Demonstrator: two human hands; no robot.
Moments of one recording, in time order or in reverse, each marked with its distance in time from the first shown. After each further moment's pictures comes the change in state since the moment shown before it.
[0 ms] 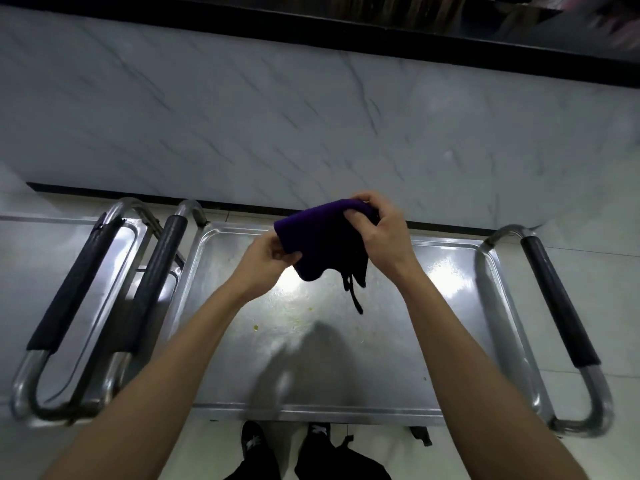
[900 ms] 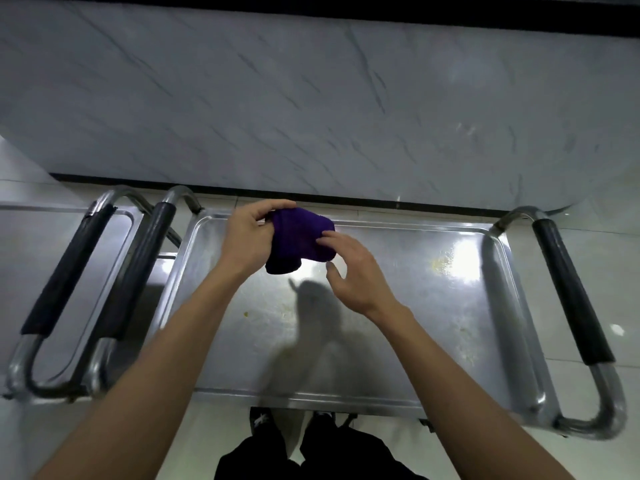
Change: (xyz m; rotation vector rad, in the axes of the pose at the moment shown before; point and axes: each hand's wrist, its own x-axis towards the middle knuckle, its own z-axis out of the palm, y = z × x) left_hand 0.011 0.034 0.038 0.079 0.290 0.059; right_hand -0.056 0.082 0.006 -0.321 -0.192 -0.145
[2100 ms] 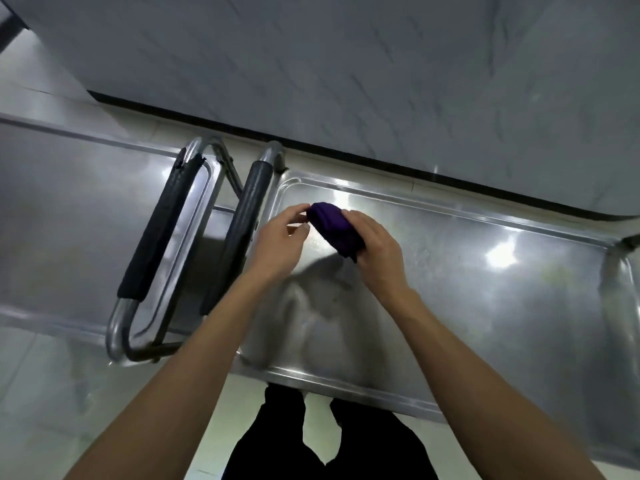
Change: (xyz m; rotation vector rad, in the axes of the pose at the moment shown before) left_hand 0.016 -0.157 -0.132 0.025 -0.031 -0.345; right_hand 0.079 -0.041 0.186 -0.153 0.009 -0.035
